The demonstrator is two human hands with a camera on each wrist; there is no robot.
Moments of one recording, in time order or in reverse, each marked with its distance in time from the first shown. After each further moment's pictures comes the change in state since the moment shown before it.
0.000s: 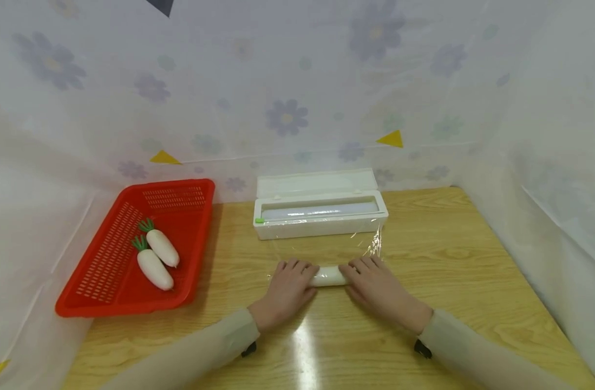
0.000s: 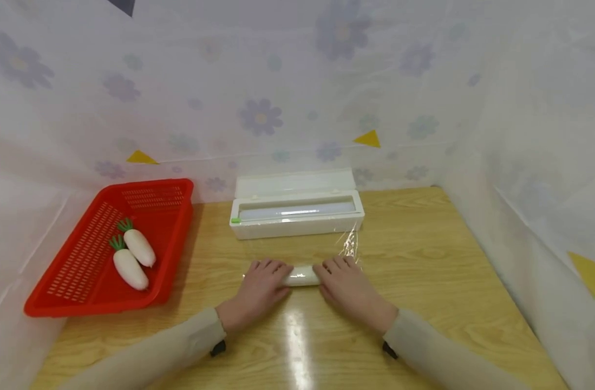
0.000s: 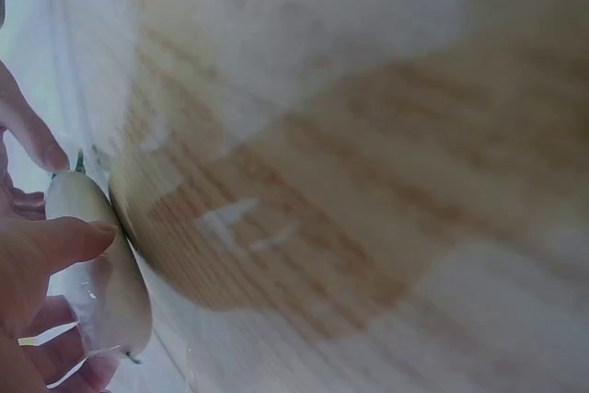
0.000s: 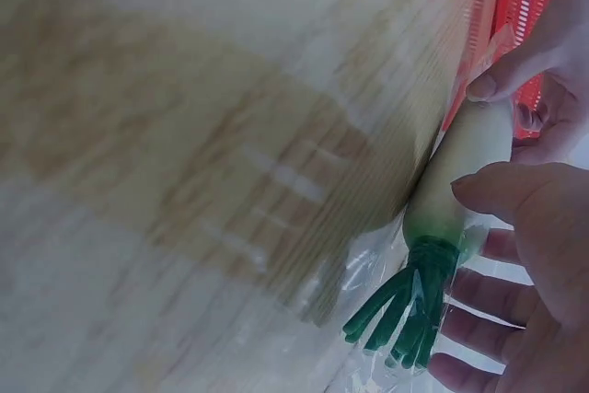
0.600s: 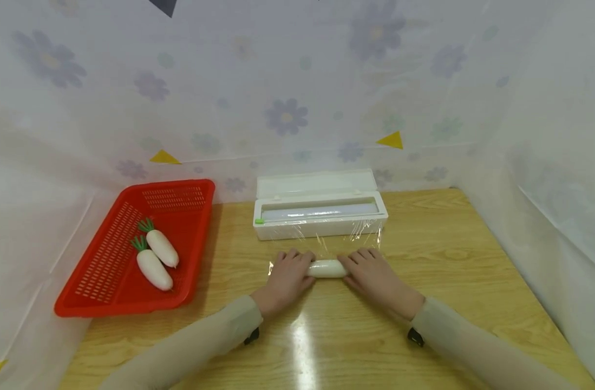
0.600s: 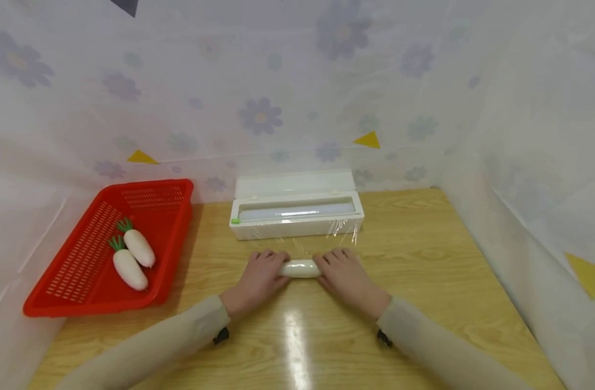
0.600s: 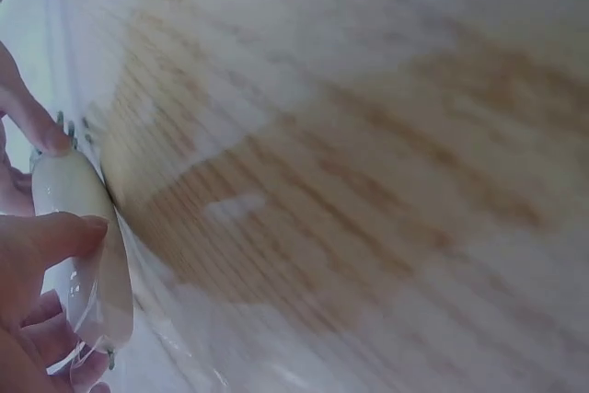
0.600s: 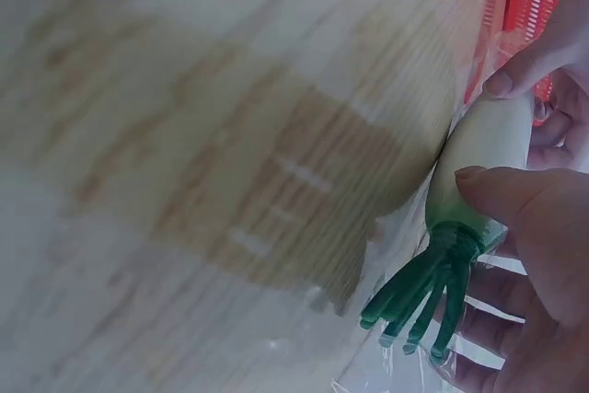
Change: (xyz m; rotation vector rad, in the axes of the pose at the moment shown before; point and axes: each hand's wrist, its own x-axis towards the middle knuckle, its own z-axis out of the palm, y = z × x) left_hand 0.021 -0.015 0.006 -0.082 -0.037 -0.083; right_hand 0.016 0.015 0.007 0.001 -0.057 0.047
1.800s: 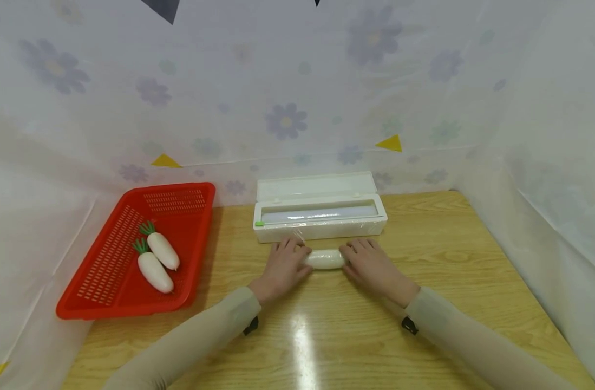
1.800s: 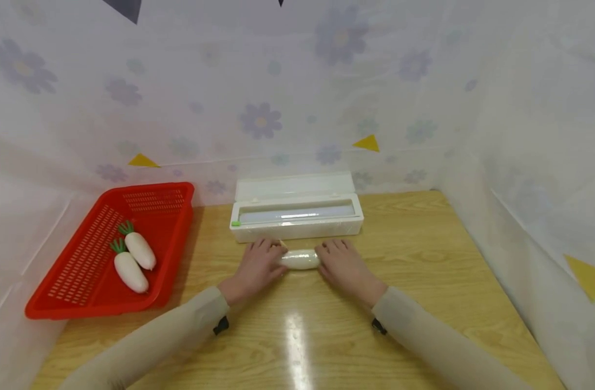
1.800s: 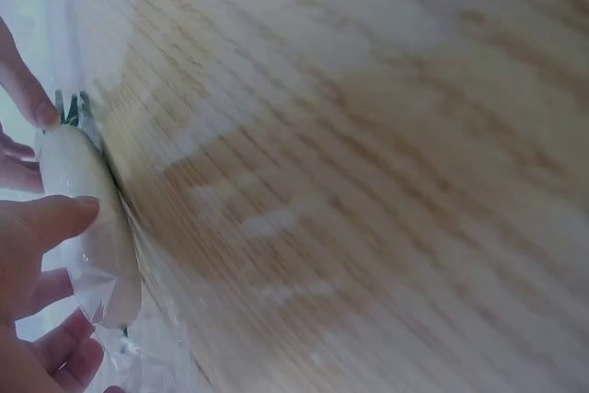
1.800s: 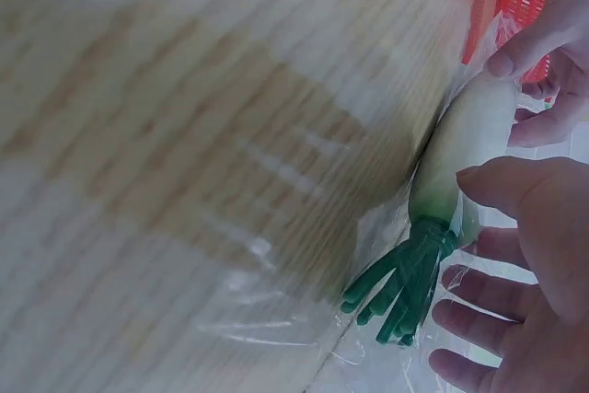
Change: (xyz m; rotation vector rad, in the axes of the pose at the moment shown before) left_hand 0.017 -0.020 -0.006 -0.003 0.004 -0.025; right_hand 0.018 0.017 0.001 -0.007 0.041 0.004
